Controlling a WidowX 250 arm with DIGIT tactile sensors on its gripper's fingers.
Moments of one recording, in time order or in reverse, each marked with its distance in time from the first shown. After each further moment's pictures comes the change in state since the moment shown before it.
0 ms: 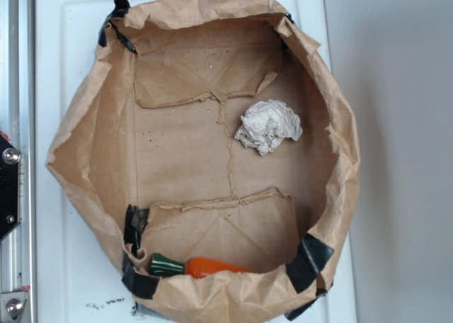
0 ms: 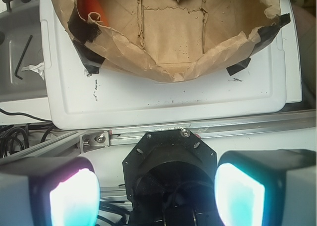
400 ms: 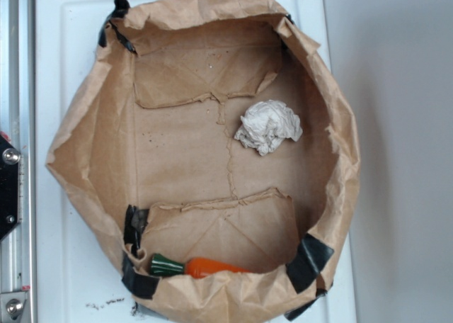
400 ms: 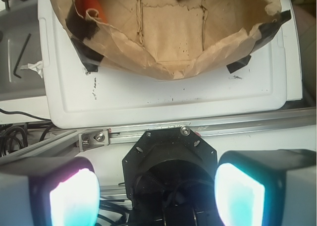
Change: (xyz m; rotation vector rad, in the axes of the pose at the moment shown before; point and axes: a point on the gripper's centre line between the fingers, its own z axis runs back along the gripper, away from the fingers) arm 0.000 0.001 -0.004 0.000 0.012 0.014
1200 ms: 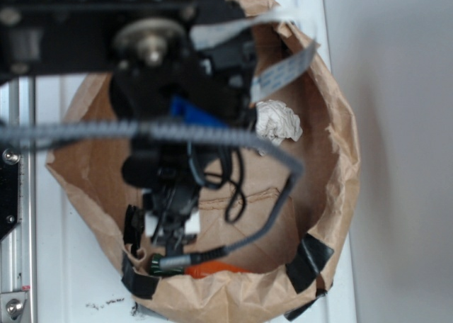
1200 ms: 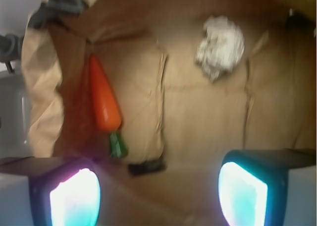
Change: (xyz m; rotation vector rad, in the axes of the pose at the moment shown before) arm 0.135 0.030 -0.072 -0.150 -0.099 0.008
